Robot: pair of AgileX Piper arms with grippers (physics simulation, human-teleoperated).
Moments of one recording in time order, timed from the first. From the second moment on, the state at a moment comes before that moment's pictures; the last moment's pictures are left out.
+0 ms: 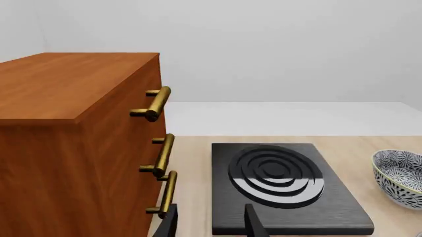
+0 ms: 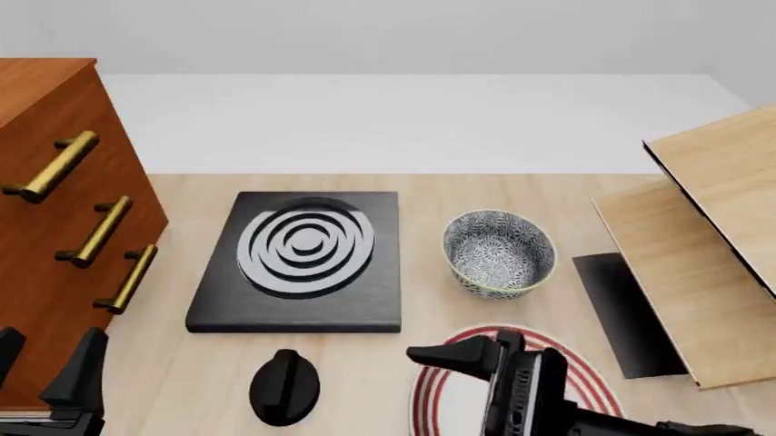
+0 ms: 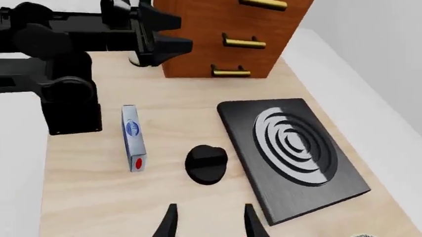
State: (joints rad) left arm 0.00 0.00 0.00 0.00 0.00; right arm 1.13 0.99 -0.40 -0.19 -0.31
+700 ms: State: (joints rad) left arm 0.00 0.00 0.00 0.00 0.00; right arm 1.33 1.48 -0.58 -0.41 -0.25
